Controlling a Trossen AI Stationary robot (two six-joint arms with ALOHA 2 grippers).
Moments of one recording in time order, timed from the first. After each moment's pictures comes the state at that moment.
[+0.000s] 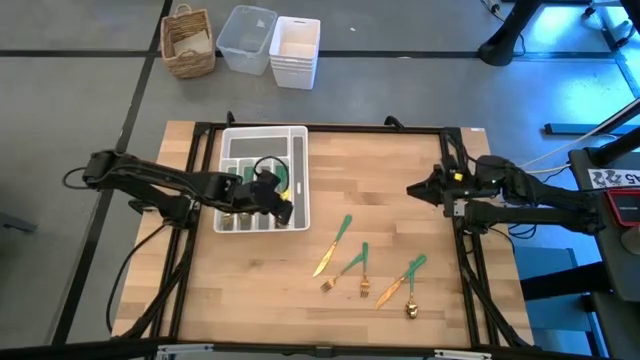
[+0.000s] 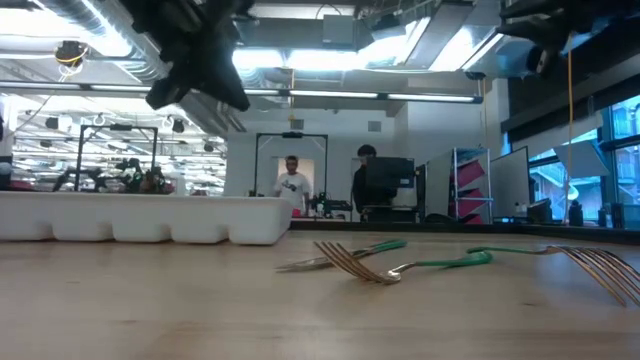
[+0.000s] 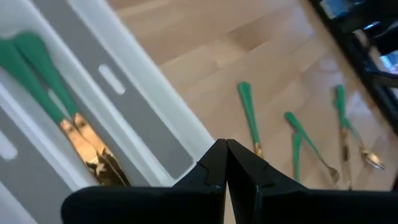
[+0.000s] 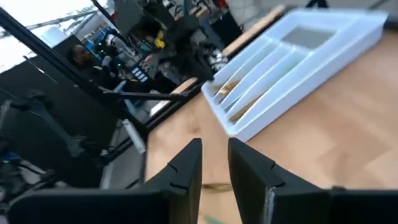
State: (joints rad) left arm -0.10 1.25 0.88 -0.44 -0.34 -1.00; right arm -0.15 0.45 0.61 -0.37 -0.18 0.65
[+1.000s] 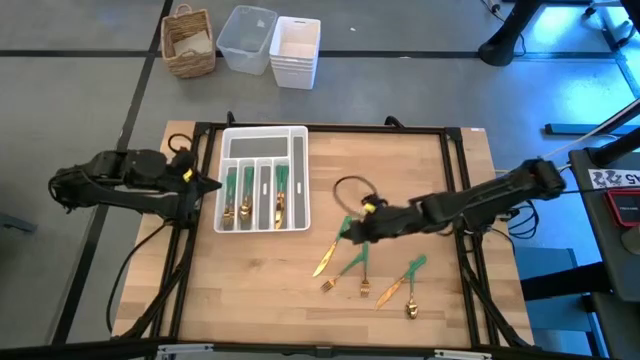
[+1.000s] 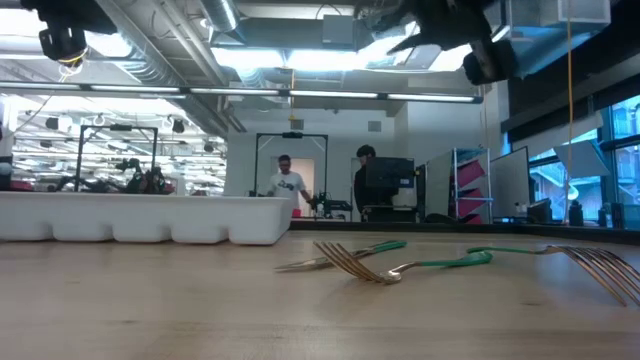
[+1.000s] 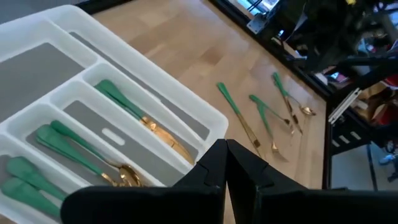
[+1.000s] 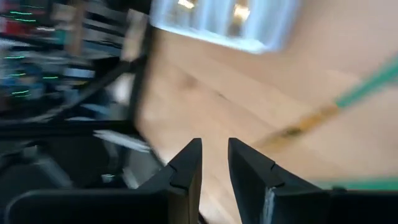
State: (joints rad) left arm -0.03 0.41 0.87 -1.01 -0.21 -0.67; right arm 0.28 1.40 1.02 -0.22 0.17 1.44
